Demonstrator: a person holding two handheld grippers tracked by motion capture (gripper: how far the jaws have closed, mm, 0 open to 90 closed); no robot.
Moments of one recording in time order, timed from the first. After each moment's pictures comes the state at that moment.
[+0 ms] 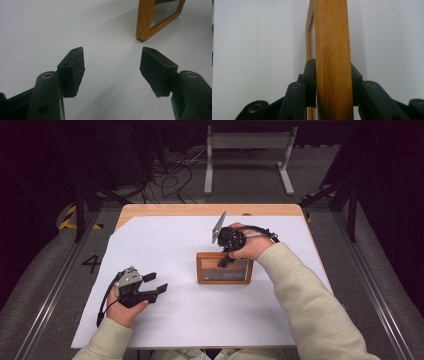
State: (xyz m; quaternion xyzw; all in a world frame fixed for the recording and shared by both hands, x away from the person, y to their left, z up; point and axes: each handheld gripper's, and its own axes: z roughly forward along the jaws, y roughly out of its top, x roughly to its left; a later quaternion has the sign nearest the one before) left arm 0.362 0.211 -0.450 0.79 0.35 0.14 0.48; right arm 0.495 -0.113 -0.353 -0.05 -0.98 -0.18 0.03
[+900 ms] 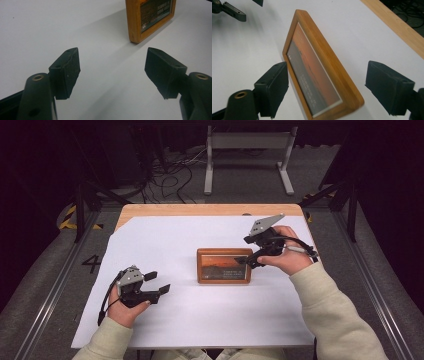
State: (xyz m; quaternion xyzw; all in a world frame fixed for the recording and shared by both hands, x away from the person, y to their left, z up) left arm 0.361 0.205 -0.443 0.80 0.34 0.14 0.48; right arm 0.437 -0.201 -0.327 -0.21 -0.90 -0.37 -0.13
